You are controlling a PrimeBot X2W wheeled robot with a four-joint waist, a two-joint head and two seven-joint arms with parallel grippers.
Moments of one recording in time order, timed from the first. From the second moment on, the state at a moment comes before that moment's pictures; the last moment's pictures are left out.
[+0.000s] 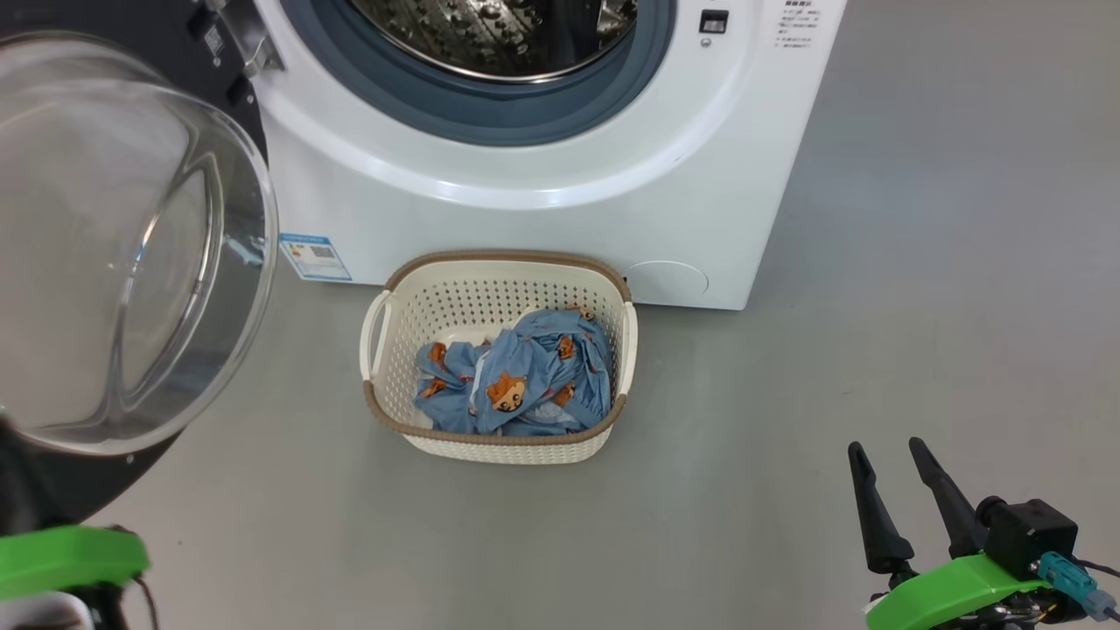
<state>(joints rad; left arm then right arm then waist) -0.22 0.02 0.40 0.23 -0.25 -0.02 -0.26 -0.07 -0.09 -0.05 0.27 0.25 0.13 -0.25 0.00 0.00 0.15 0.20</state>
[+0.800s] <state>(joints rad) -0.04 0.03 0.07 0.06 -0.21 0.04 -0.26 -0.06 -0.07 -0.04 0.22 0.24 0.13 -0.25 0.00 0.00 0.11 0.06</state>
